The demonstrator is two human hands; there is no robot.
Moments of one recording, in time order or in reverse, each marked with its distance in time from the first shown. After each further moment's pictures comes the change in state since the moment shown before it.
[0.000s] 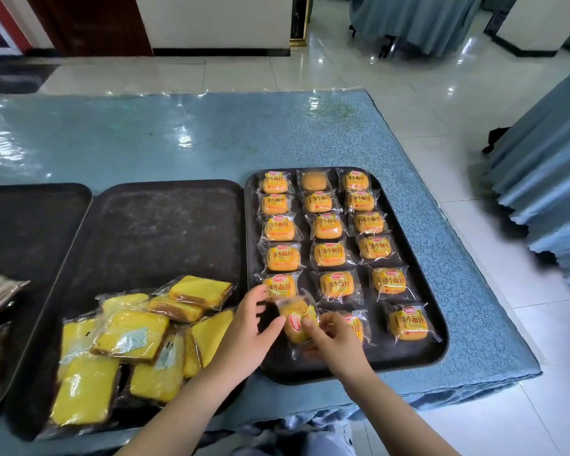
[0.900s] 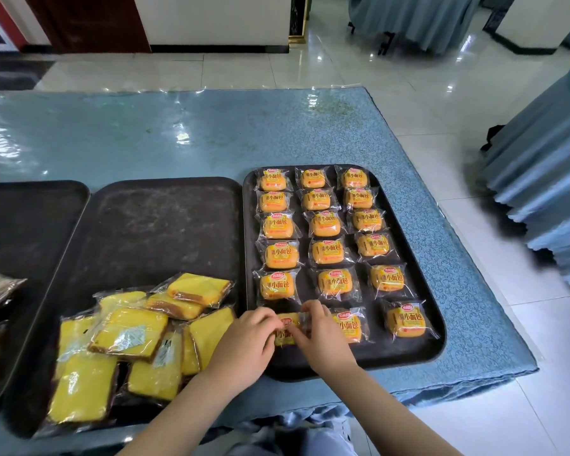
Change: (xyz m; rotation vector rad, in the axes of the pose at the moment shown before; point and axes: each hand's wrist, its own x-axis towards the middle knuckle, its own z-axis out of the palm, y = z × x) left_hand -0.008 -0.014 -0.001 0.673 -0.137 0.338; right_hand 0.018 0.008 0.015 -0.737 0.032 -0.394
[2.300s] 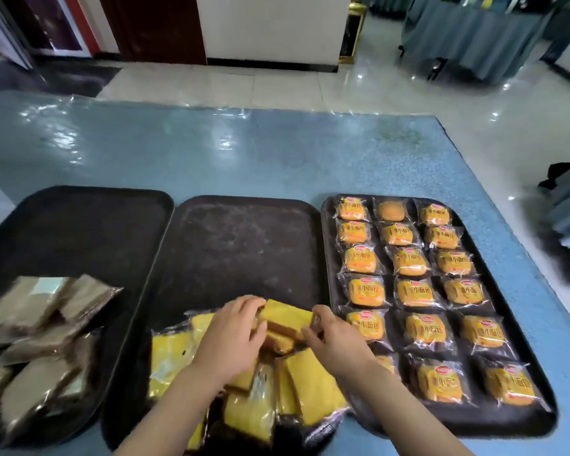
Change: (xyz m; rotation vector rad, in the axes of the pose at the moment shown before) left_hand -0.025 -0.145 -0.109 0.031 0.091 -0.306; right_hand 0.068 -0.129 0.055 -0.156 -0.226 -0.083
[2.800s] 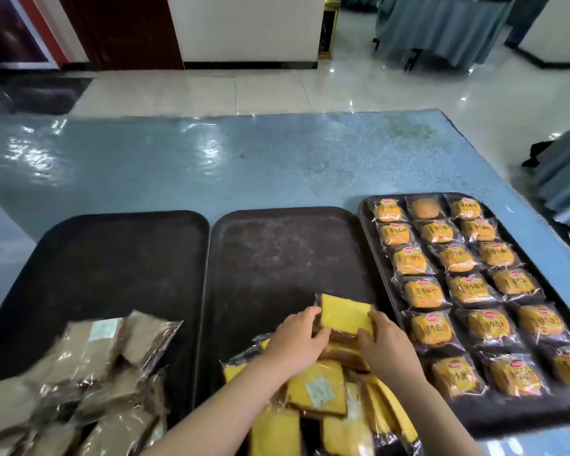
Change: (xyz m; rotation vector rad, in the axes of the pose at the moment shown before) left_hand 0.039 -0.054 -0.028 -0.261 -0.364 -0.017; right_hand 0.023 -0.075 0.043 0.038 0.229 0.418
